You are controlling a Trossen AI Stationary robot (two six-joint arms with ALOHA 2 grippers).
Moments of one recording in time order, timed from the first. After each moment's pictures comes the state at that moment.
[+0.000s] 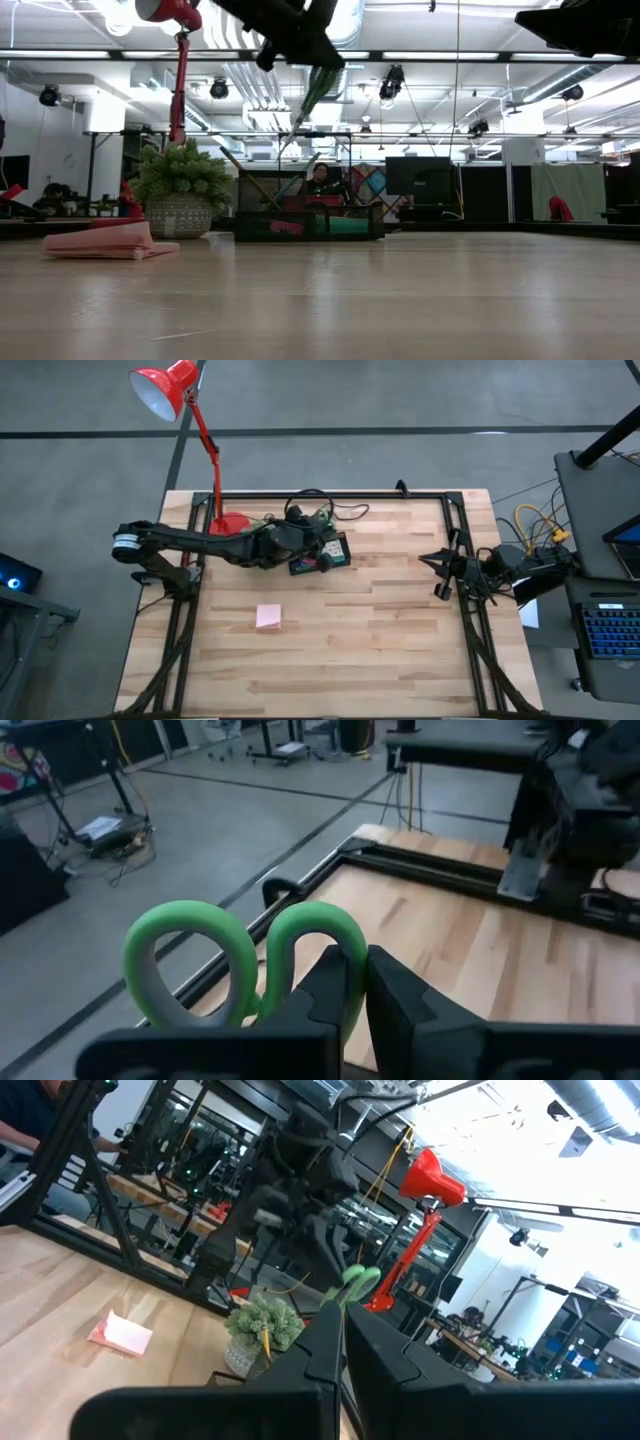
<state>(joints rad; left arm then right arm) 0.03 1.52 1.16 0.07 -0.56 -0.12 0.24 0.04 0.16 0.11 0.34 -0.63</state>
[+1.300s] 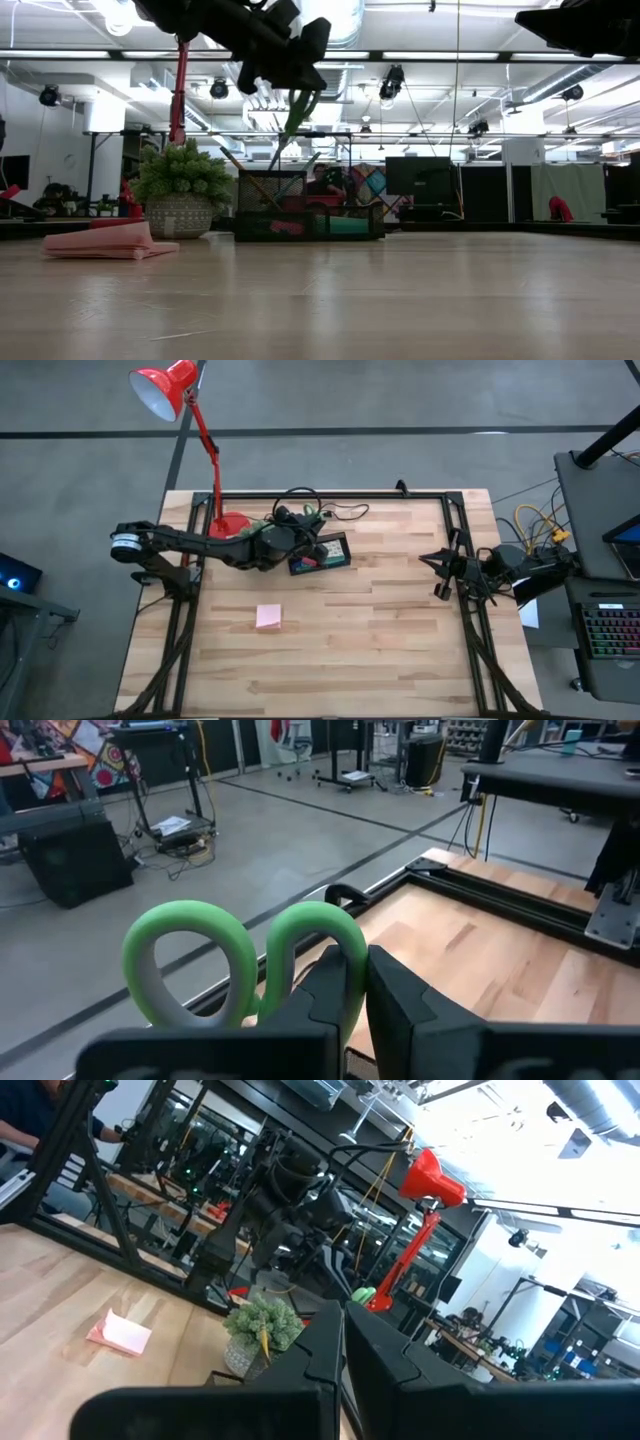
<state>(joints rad) 0.06 1.50 0.97 0.33 -0.70 -0.17 0.24 0.04 0.16 0.11 0.34 -0.64</state>
